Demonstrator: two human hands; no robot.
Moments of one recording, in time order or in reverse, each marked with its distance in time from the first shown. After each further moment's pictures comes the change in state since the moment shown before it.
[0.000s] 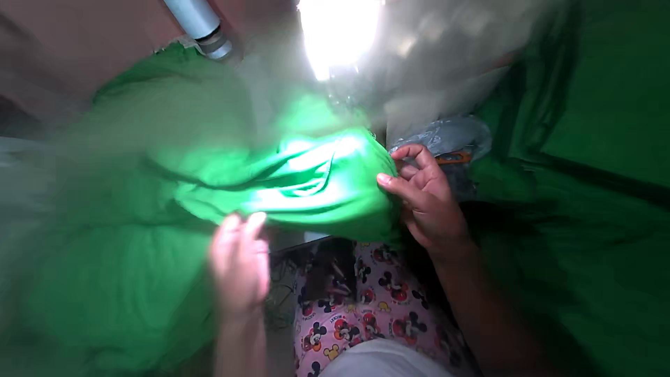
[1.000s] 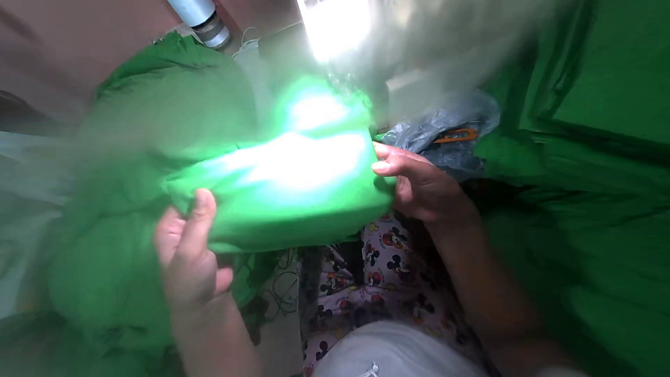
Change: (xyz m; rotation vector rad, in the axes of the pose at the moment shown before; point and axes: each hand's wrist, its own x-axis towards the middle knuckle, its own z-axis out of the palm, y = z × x) left_hand 0.009 0.043 -0.026 0.029 0.008 -0.034; right_hand 0.009 -0.003 -0.007 0.220 -0.493 0.330
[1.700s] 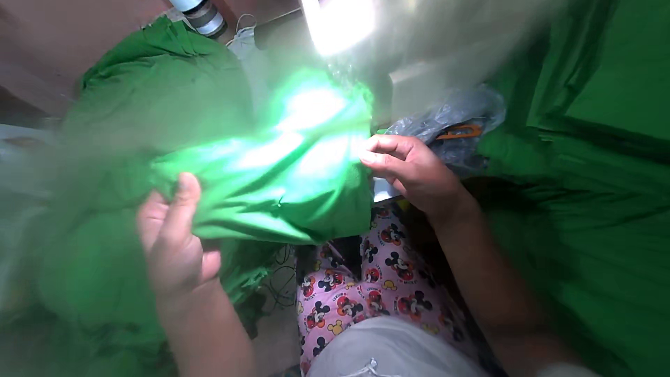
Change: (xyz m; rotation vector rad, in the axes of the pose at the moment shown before) left_hand 0.016 -0.002 -0.003 -0.005 -0.037 0.011; right_hand 0.005 0.000 -0.002 -0.496 0.117 -0.215
